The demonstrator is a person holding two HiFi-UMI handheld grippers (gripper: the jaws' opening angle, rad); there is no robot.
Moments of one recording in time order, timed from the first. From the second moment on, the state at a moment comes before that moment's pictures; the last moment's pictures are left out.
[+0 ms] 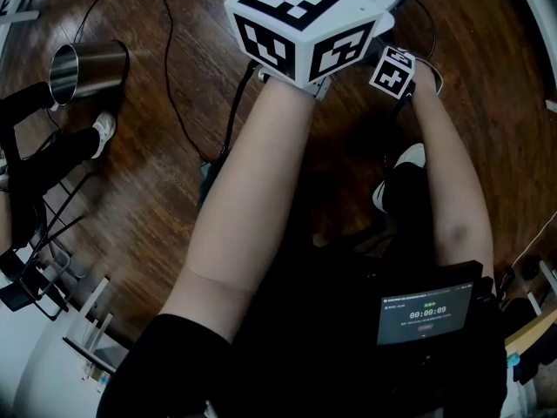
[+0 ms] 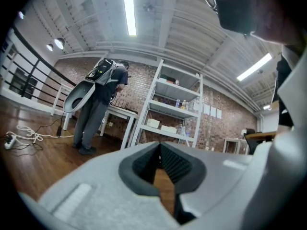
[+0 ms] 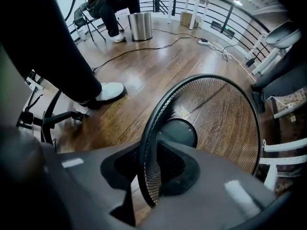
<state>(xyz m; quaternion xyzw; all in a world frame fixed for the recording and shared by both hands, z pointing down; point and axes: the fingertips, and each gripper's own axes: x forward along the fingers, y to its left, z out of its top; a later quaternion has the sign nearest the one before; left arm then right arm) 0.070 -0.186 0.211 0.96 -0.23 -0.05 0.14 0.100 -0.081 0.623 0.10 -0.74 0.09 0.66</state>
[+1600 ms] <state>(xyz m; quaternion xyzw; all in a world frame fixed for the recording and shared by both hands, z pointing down) 0.090 -0.081 0.237 0.97 -0.23 0.01 0.08 0.127 -0.049 0.243 0.43 -0.90 0.06 -0.03</state>
